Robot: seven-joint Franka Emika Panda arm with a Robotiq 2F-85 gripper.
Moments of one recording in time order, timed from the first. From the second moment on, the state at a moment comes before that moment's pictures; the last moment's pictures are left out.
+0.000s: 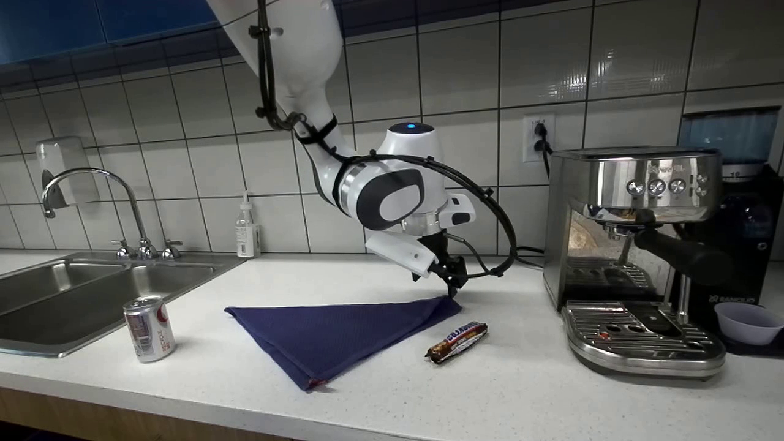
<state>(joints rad) -0.50 0.50 0.09 -2.08 0.35 2.92 -0.27</state>
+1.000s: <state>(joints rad) -0.48 0.50 0.08 -2.08 0.35 2.91 -0.27</state>
